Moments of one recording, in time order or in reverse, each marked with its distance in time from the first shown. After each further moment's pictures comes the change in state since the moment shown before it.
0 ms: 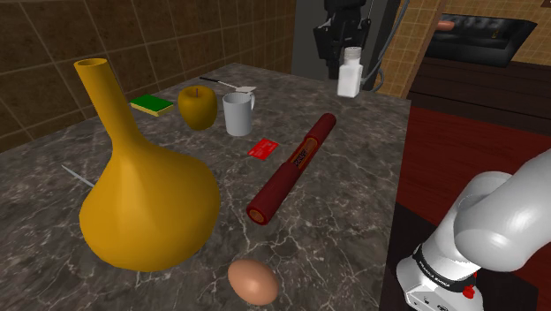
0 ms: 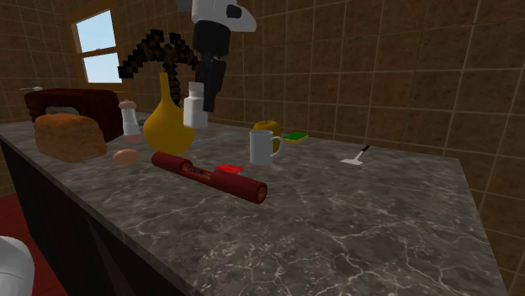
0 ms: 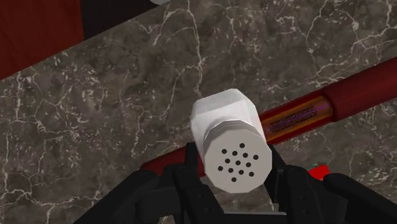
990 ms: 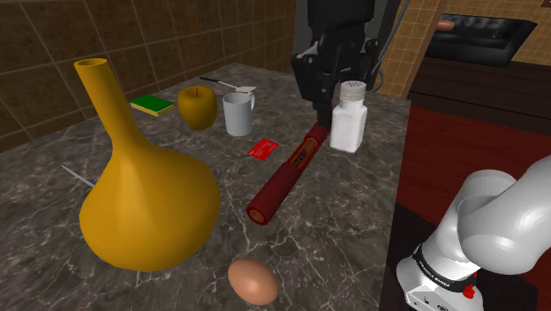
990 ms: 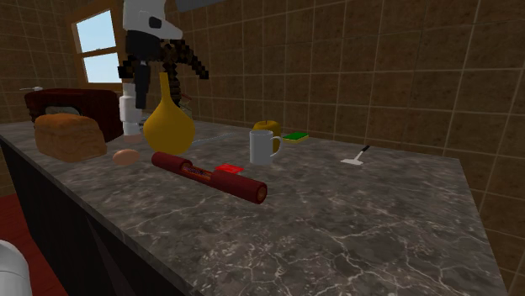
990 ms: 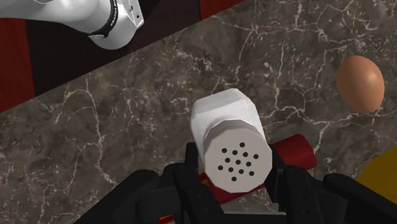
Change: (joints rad) arm 0.111 -0.079 0.247 -0.055 0.169 0.019 0.391
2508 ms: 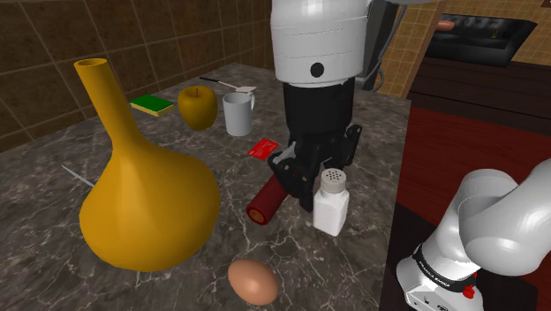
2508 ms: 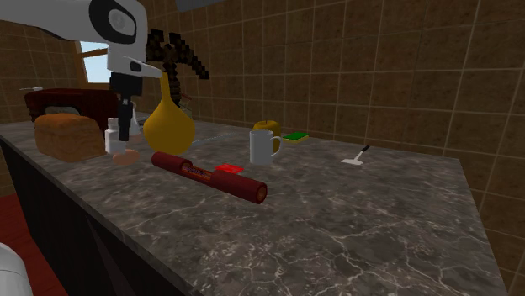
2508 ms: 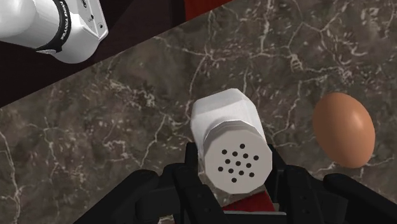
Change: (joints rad) arm 0.055 -0.055 0.126 -0.266 0.078 0.244 0.119
